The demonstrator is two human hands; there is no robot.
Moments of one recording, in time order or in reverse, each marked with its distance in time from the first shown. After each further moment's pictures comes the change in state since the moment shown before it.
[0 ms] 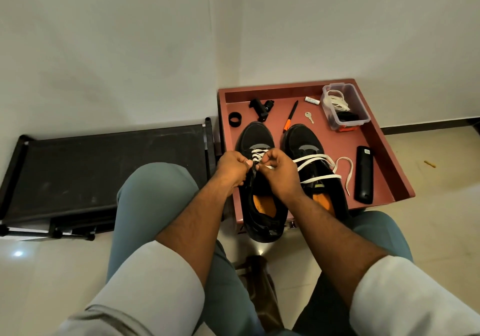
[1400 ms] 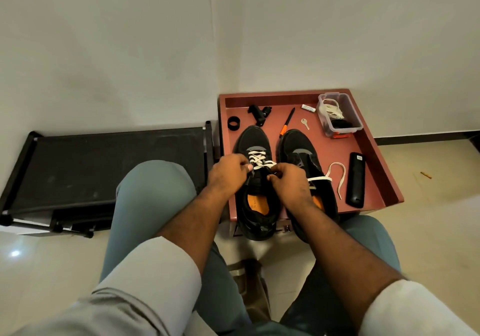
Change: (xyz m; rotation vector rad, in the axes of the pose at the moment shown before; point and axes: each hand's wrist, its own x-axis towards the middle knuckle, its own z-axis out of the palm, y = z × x) left_hand -0.021 0.000 -0.003 0.597 0.070 0.343; right_hand -0.021 -0.004 -0.034 -0.448 -0.003 0.029
